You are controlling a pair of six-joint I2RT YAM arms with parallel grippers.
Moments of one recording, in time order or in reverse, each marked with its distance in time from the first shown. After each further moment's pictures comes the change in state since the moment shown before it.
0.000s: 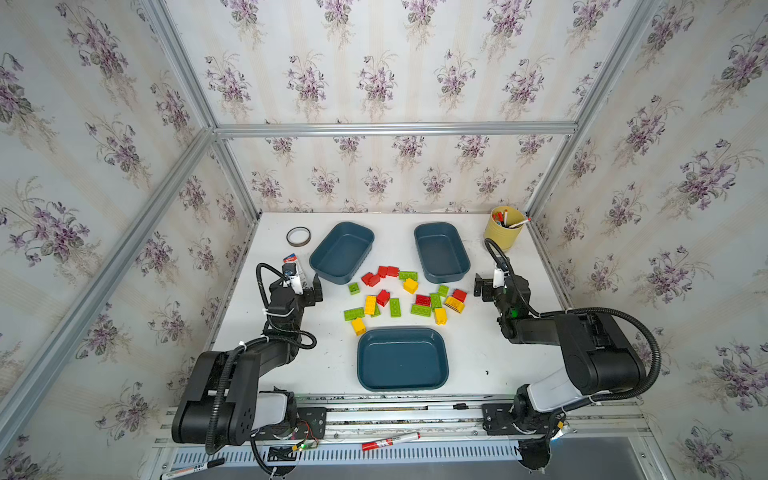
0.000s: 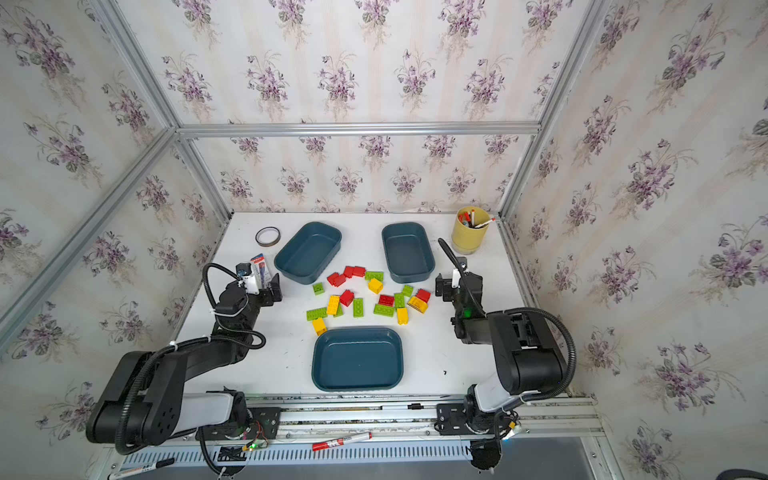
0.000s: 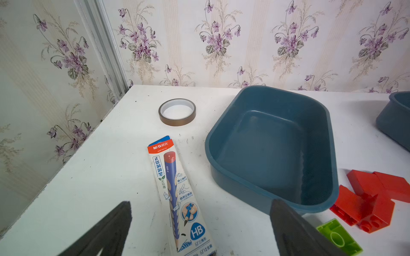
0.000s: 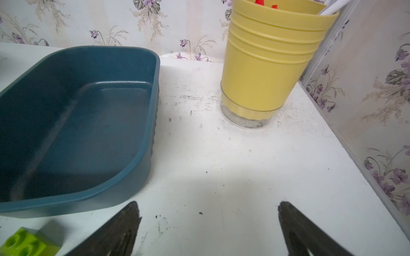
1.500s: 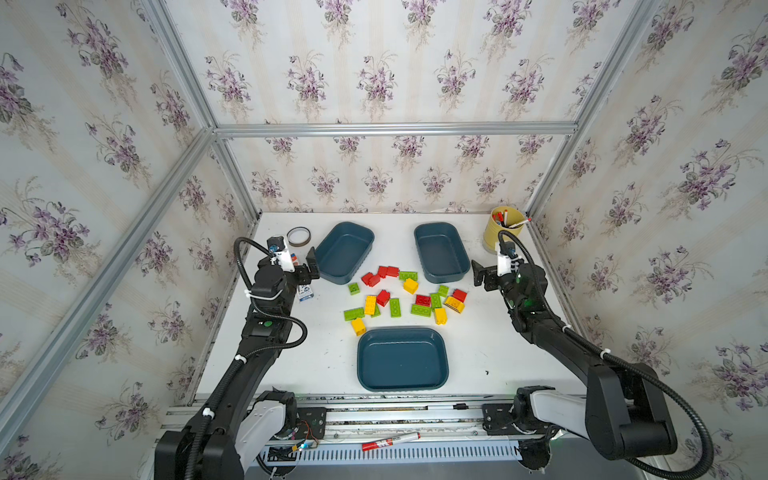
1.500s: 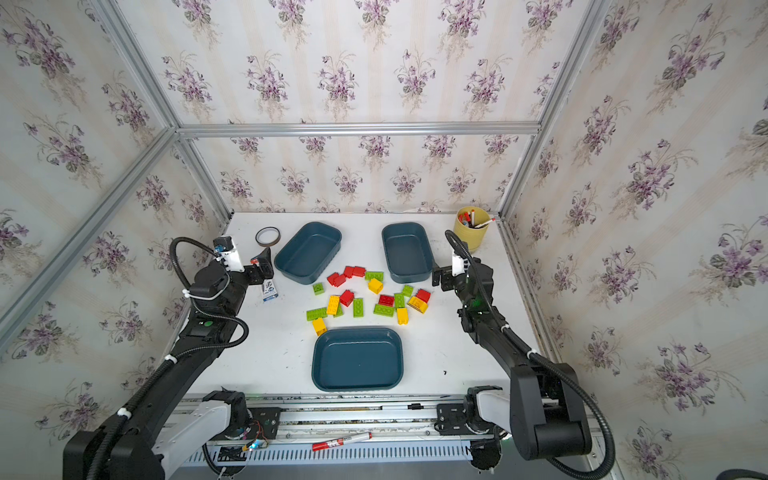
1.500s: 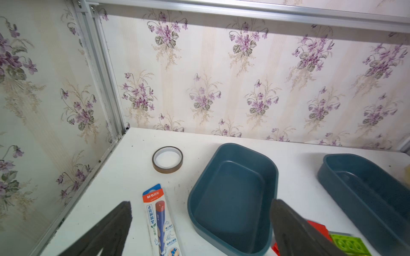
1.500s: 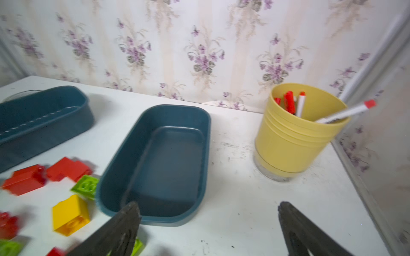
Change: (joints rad) left arm -0.040 -0.355 0.352 -0.632 0.027 -0.101; right arm 0.001 -0.343 0.163 -0.414 -0.294 -0.018
